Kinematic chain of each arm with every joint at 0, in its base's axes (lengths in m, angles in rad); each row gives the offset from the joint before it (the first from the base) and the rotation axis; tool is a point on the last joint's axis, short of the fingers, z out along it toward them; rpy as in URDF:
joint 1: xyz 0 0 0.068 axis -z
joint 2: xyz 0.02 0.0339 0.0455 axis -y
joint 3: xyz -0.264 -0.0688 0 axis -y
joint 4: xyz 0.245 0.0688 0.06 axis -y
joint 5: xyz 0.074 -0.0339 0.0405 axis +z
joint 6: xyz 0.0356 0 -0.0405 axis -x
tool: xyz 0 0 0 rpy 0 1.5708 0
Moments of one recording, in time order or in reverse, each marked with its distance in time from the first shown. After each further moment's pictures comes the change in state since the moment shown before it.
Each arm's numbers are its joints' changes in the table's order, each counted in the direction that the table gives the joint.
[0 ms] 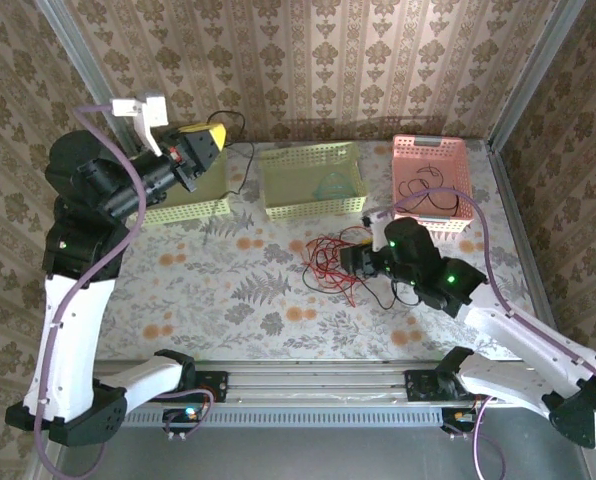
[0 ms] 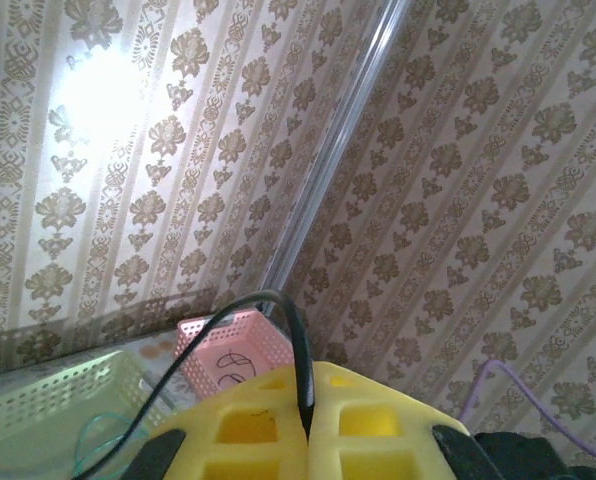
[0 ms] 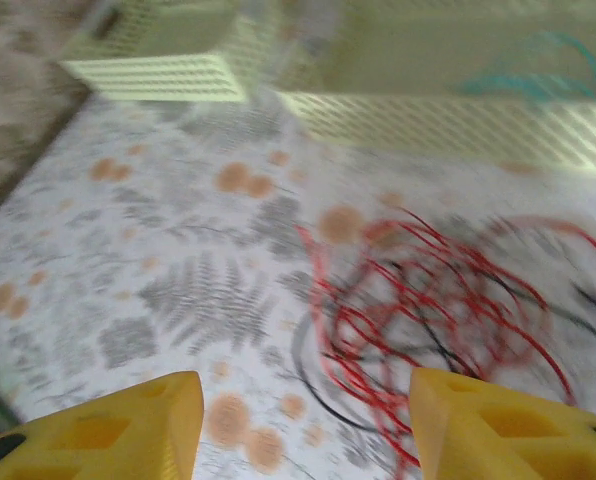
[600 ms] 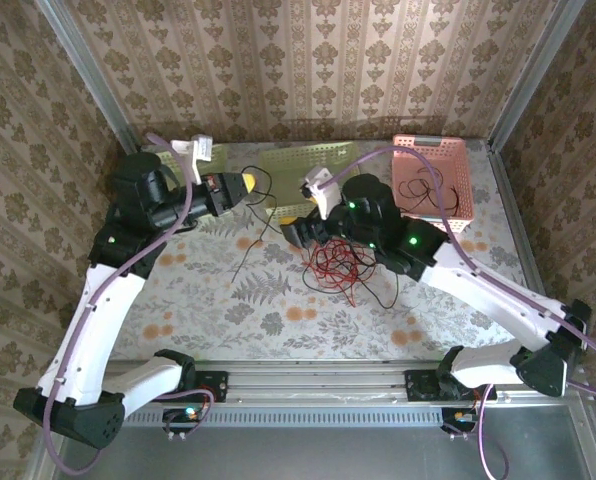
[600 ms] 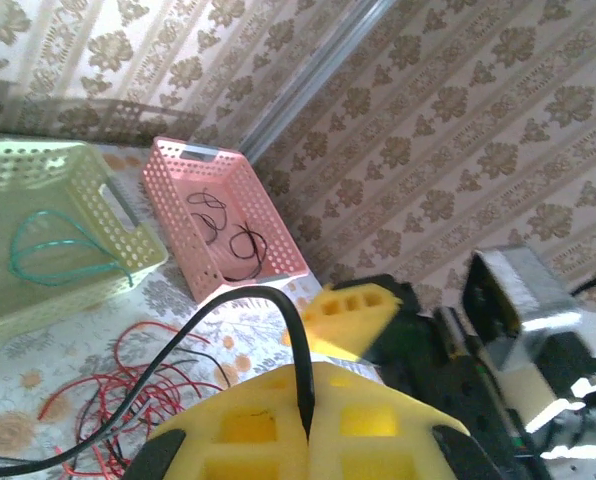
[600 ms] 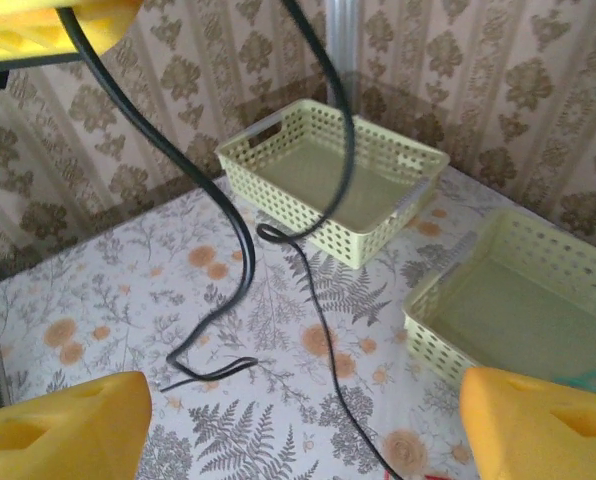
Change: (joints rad) left arm 0.018 0.043 -0.354 0.023 -0.109 0.142; right arm -0.101 -0.342 0.421 0.100 0.066 0.333
